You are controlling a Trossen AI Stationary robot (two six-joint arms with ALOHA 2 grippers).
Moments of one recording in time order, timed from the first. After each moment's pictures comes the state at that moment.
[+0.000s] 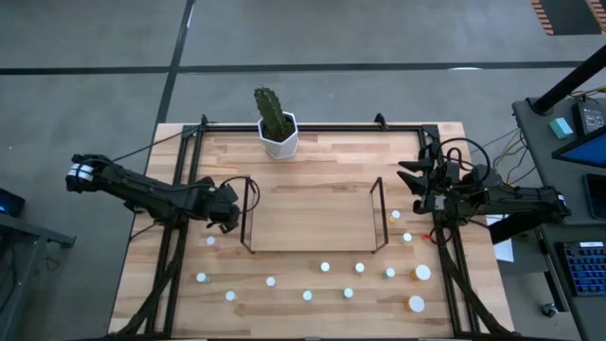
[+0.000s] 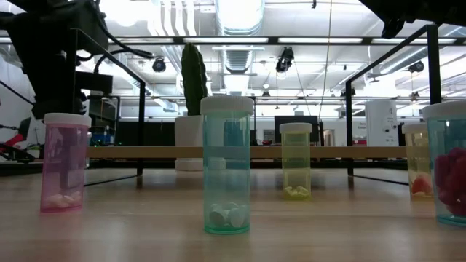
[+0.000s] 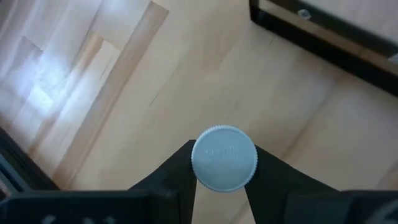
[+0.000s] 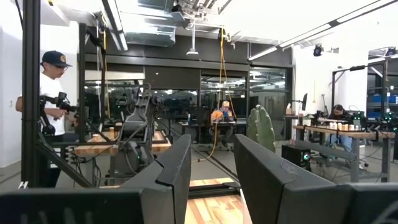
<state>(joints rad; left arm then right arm) -0.17 1.09 0.56 -0.88 -0.46 -0.70 -0.05 0.29 0.27 0.37 0.12 -0.09</state>
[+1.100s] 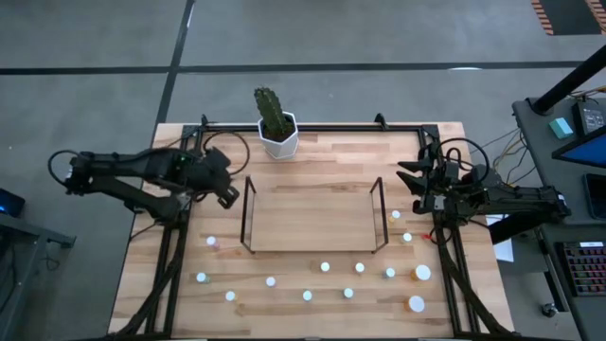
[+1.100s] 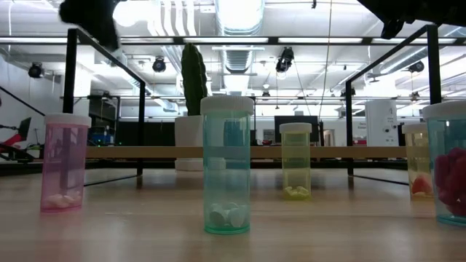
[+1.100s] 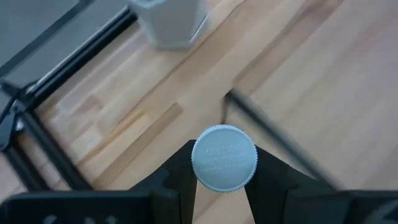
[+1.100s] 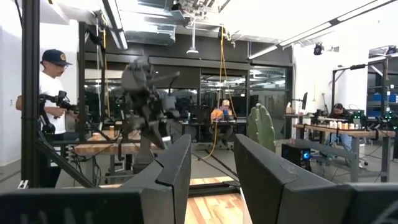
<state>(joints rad) -0.09 1.11 1.29 -1.35 -0.47 -0.79 -0.05 0.30 0.27 0.37 0.12 -0.09</state>
